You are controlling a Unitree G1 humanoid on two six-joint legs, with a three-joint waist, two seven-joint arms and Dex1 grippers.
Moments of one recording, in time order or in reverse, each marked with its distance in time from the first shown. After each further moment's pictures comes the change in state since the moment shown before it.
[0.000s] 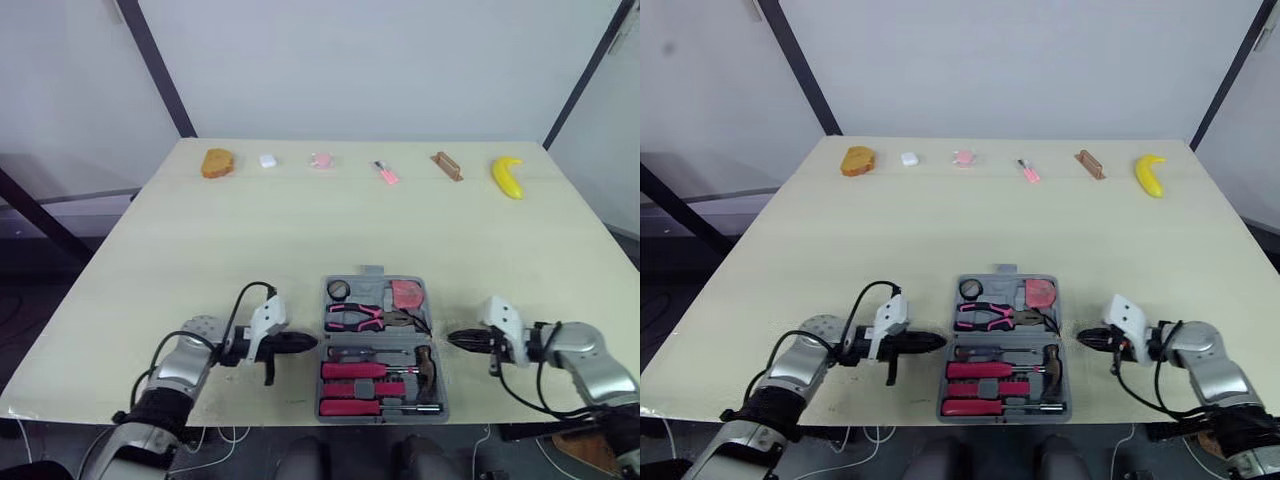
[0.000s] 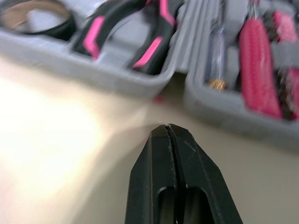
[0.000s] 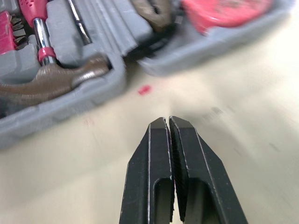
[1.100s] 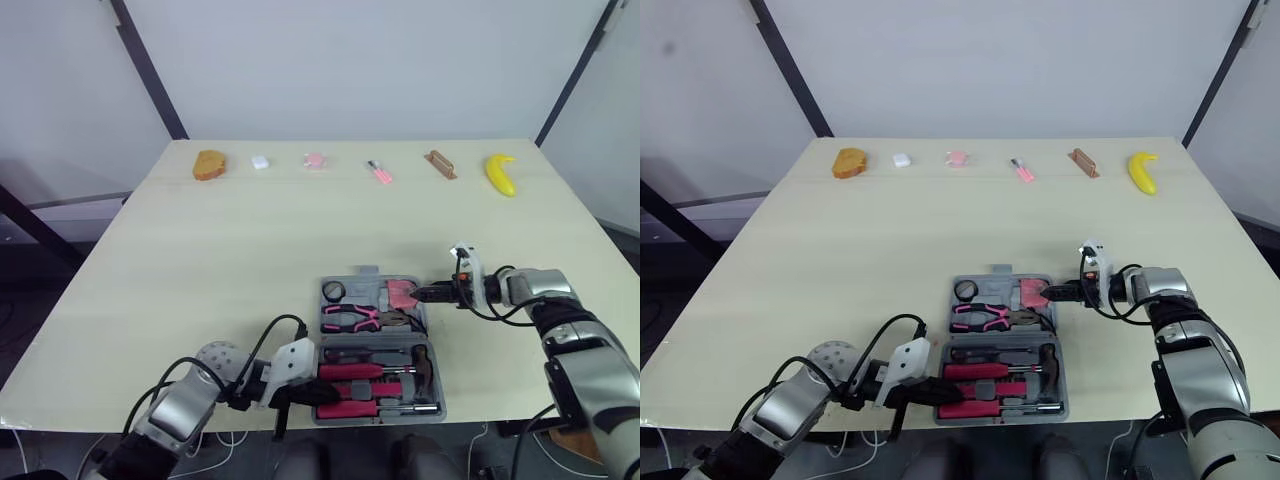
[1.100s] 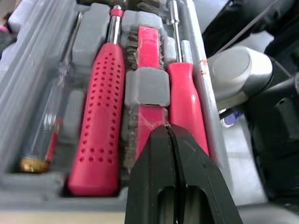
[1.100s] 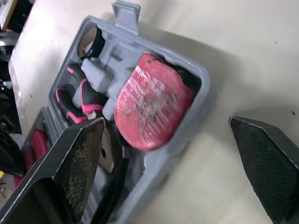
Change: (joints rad) left arm 0.220 0.075 -0.213 -0.530 0.006 0.155 0.062; right arm -0.687 0.276 0.039 0.755 0.040 0.565 0.031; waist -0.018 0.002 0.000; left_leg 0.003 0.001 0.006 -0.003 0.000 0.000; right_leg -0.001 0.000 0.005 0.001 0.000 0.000
